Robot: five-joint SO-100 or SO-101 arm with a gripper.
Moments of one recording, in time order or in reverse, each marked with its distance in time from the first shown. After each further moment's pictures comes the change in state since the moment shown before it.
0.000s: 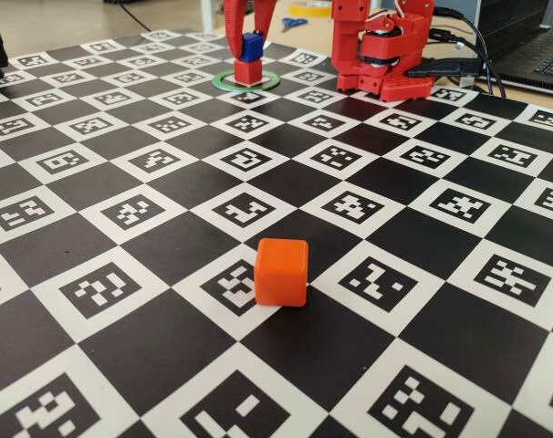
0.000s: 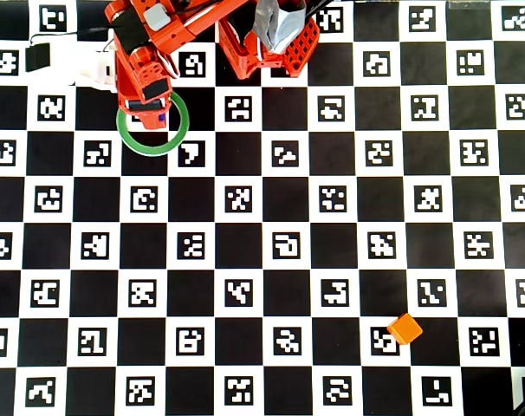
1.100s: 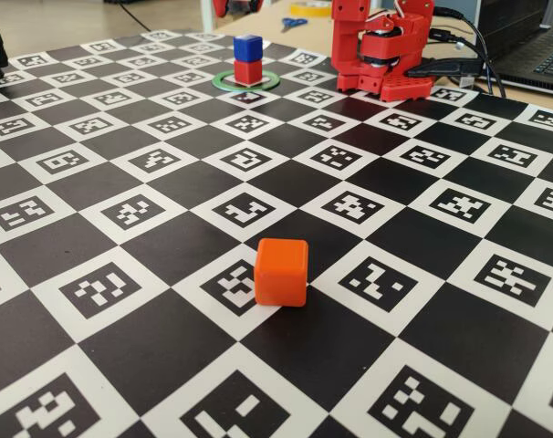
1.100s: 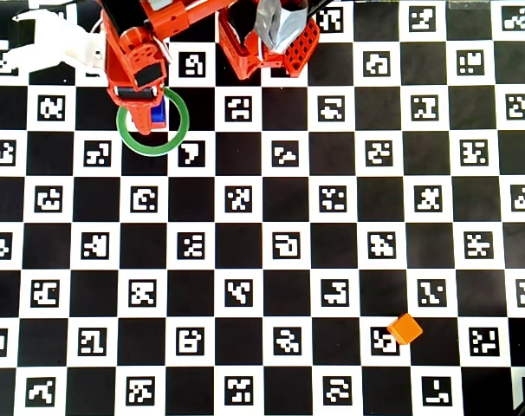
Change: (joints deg) arm -4.6 1.8 -23.7 25.4 8.5
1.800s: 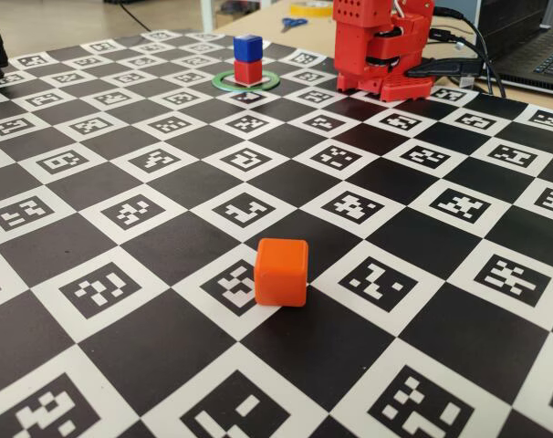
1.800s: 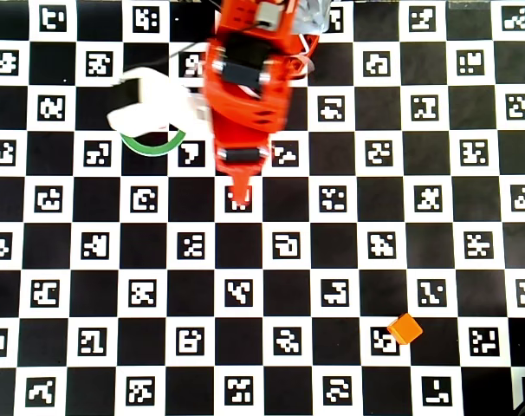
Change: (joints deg) arm -57.0 -4.8 -18.6 6.1 56.2
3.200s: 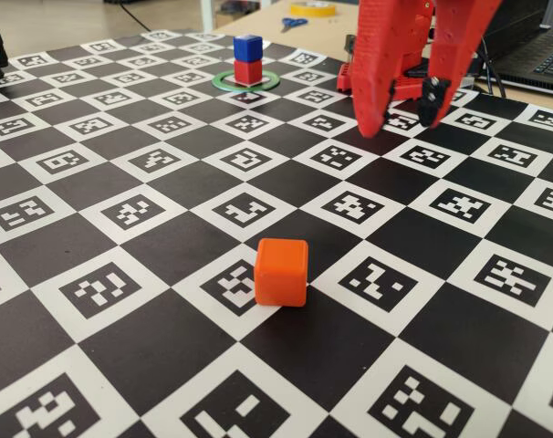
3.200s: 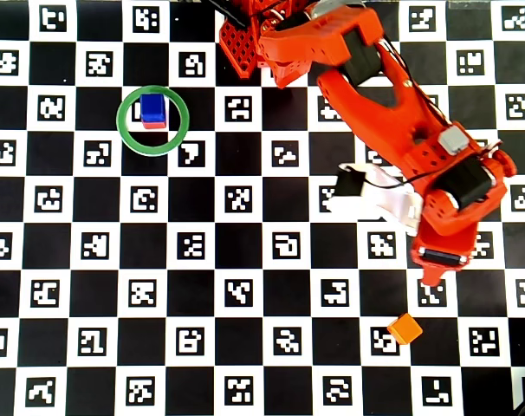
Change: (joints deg) arm -35.9 -61.0 -56.6 -8.3 51.9
